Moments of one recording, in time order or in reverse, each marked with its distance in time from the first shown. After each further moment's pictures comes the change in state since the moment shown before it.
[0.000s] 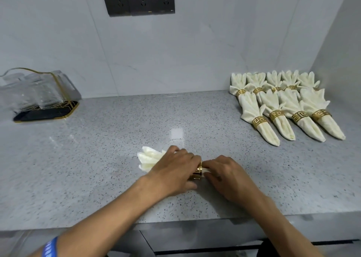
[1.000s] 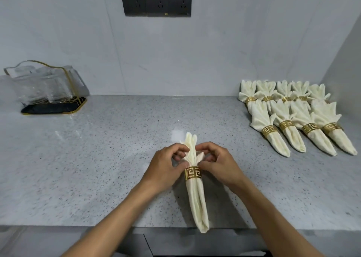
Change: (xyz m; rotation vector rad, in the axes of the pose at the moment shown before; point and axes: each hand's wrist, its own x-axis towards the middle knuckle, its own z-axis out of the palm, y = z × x) left_hand -0.019 -0.036 0.026 -0.868 0.468 -0.443; right_hand 0.059 -0.027 0.000 0.781 -0.039 0.401
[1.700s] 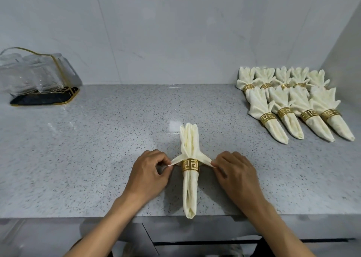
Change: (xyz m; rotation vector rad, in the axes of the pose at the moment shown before) left_hand -0.039 -0.032 -0.001 0.152 0.079 0.031; right_hand -0.053 0.048 -0.007 -0.874 0.374 -0.476
